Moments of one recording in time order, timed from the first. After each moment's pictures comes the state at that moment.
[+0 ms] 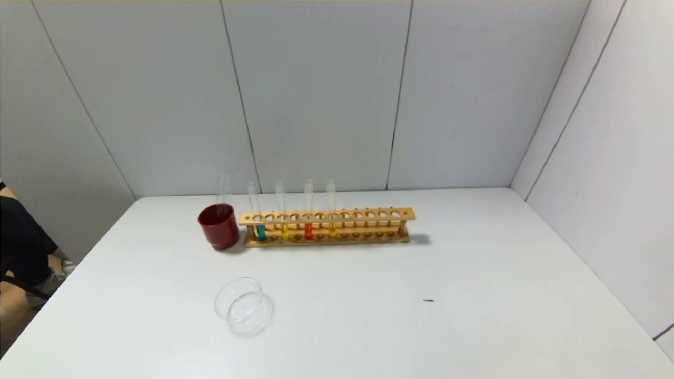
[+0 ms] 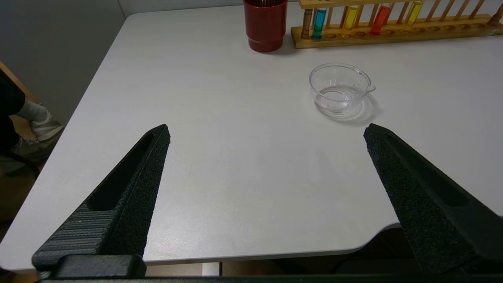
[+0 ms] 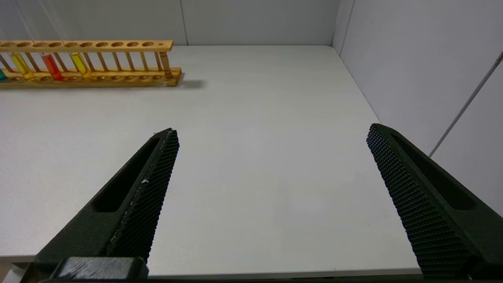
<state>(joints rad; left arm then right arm) 0.00 0.00 -0.06 0.14 -0.01 0.01 0.00 0.00 0.00 -0.01 0.01 0.00</state>
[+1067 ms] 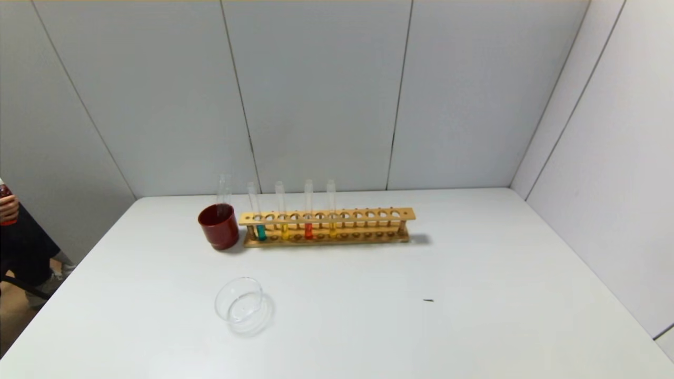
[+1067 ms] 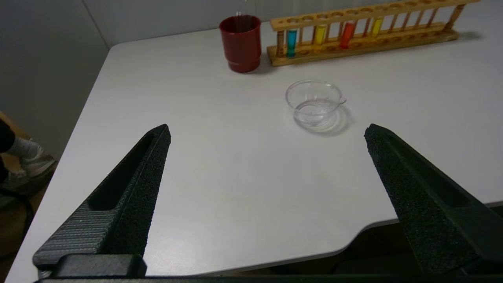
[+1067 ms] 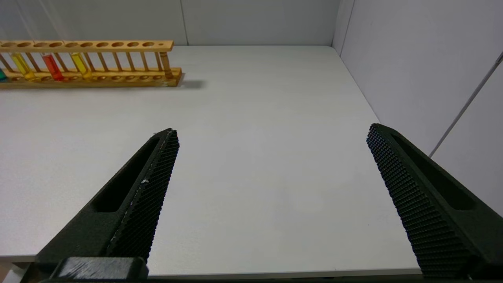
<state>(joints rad) 0.00 0.04 -0.20 0.21 -0.11 0.06 0.00 0.00 0.00 -0.01 0.01 0.00</state>
